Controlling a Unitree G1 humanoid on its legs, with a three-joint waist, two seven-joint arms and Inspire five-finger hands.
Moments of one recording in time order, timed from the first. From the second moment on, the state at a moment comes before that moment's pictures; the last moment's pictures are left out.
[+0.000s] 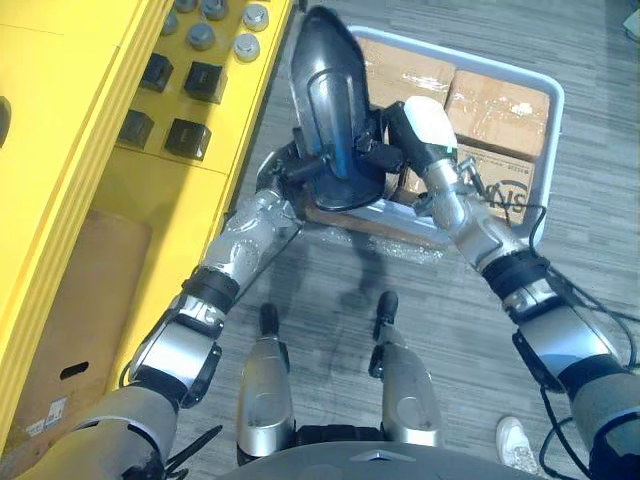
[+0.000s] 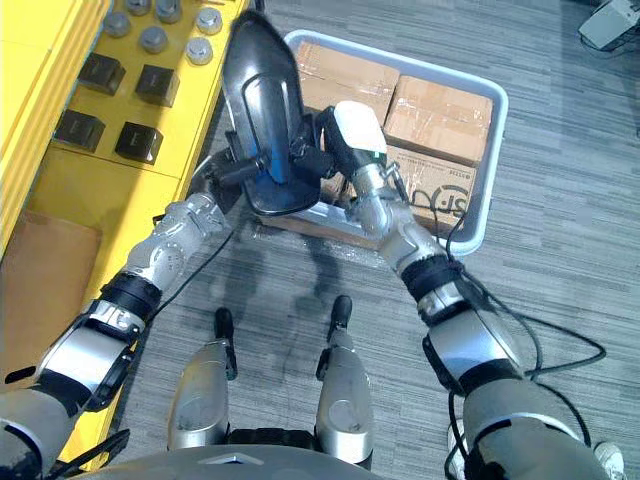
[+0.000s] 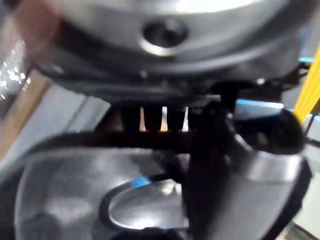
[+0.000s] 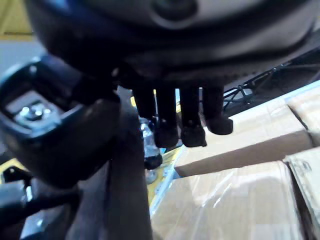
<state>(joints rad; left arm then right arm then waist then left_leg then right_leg) -0.73 0.28 -0.32 0.57 -0.88 0.00 0.09 -0.77 -0.47 0.46 0.59 -0.38 -0.15 -0.35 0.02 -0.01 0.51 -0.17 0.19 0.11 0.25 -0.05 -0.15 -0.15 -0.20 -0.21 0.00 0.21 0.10</state>
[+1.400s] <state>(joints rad) 0.21 0.06 0.03 -0.07 -0.16 -0.43 0.60 0.35 -0.15 0.04 0.16 0.42 -0.42 -0.11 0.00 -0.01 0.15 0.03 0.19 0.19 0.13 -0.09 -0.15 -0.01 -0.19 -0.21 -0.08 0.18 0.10</state>
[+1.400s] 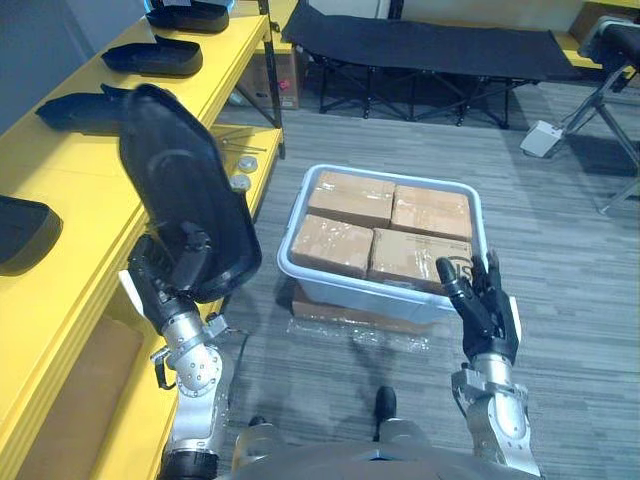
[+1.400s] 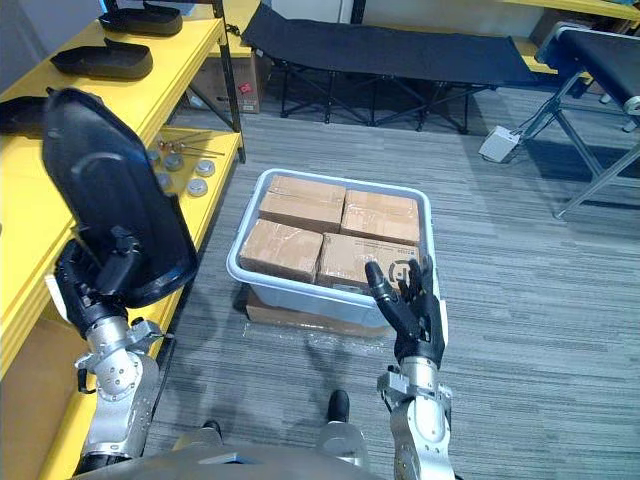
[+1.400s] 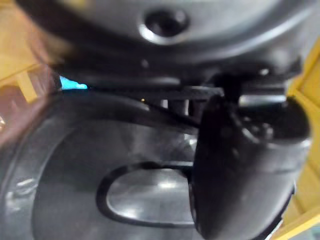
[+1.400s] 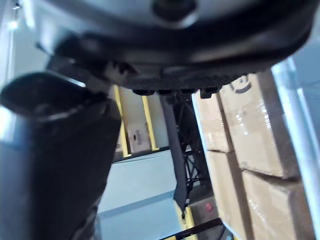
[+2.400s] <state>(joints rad) 0.44 -0.02 0.21 -0.43 -0.38 -0.44 0.36 0.11 -0.09 0.25 0.35 0.20 -0.38 -0.30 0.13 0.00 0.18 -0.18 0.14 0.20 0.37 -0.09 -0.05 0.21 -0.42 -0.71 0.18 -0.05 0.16</state>
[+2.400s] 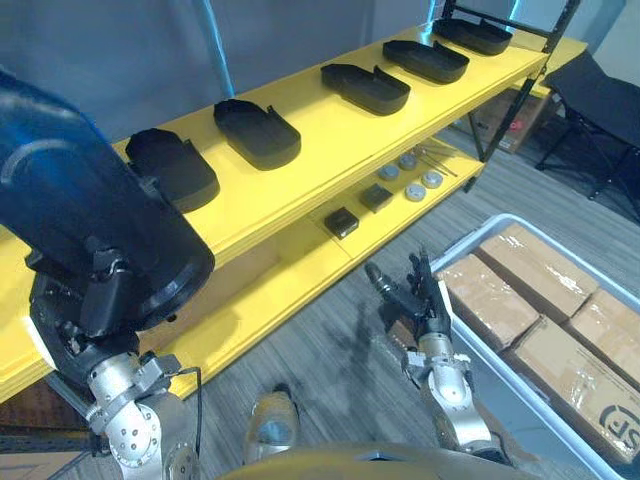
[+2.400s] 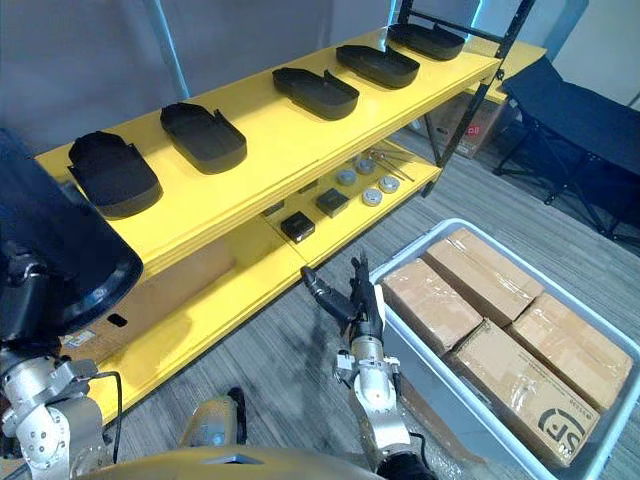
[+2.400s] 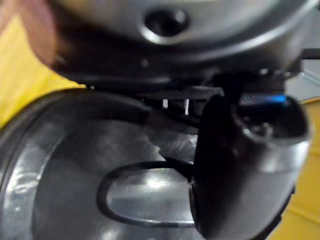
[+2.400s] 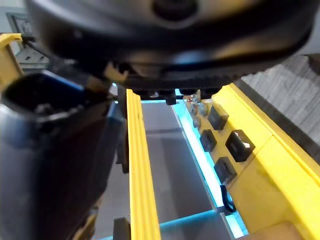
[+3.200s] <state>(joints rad) 0.31 -0.03 0.00 -0.44 -0.30 -0.46 0.37 0.11 -0.12 0.14 -0.23 0.07 -0.50 -0.39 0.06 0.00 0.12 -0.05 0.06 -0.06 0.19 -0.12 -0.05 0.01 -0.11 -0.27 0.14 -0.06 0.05</state>
